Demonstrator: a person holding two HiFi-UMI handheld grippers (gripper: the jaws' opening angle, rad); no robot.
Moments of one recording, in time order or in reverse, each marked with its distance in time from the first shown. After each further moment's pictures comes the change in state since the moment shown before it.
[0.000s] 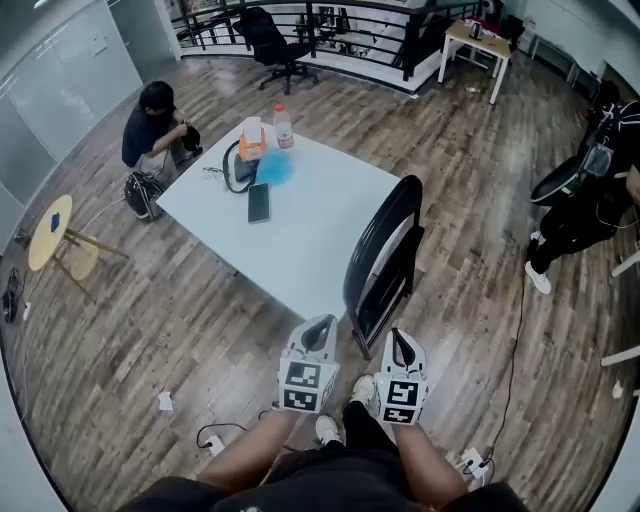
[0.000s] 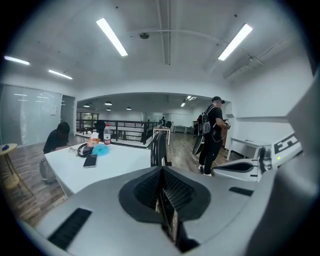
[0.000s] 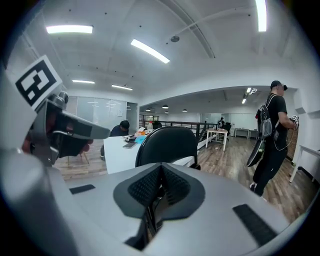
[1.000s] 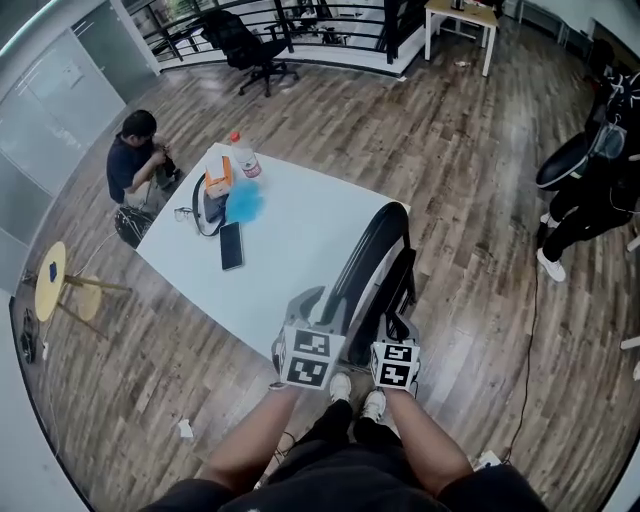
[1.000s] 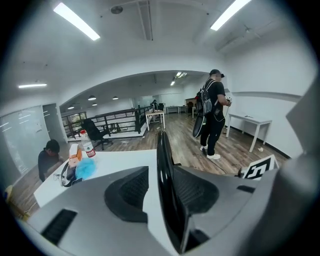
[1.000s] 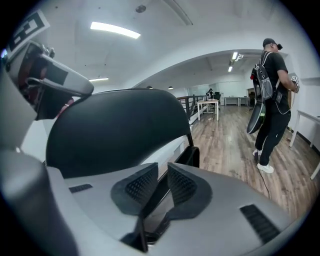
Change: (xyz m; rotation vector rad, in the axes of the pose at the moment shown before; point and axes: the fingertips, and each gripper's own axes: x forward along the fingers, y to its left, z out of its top) left arm 0.210 0.021 0.101 0.220 0.224 -0.019; right arm 0.212 -0.110 -0.036 0.253 0.247 -0.028
